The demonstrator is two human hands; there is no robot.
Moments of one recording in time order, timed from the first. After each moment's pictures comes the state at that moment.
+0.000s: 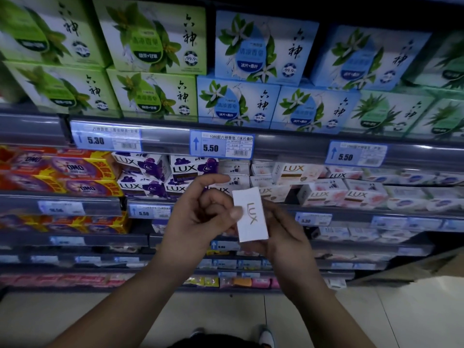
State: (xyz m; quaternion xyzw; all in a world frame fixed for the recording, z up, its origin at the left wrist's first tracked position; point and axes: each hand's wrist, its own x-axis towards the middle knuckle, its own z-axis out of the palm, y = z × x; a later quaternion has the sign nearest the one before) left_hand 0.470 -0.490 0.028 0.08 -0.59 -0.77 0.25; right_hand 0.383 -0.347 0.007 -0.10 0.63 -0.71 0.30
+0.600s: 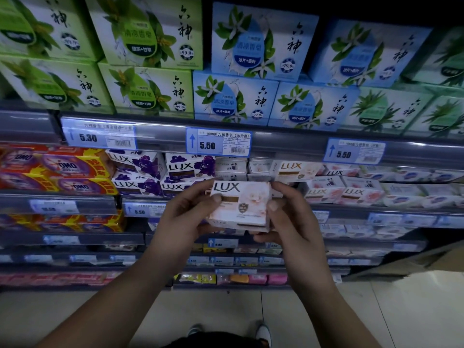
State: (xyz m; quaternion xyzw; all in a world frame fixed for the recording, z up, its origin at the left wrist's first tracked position) left_hand 0.470 -0.506 0.021 0.24 -0.49 -0.82 0.18; right_hand 0.381 -0.335 0.026 -0.19 0.65 -0.71 0.18
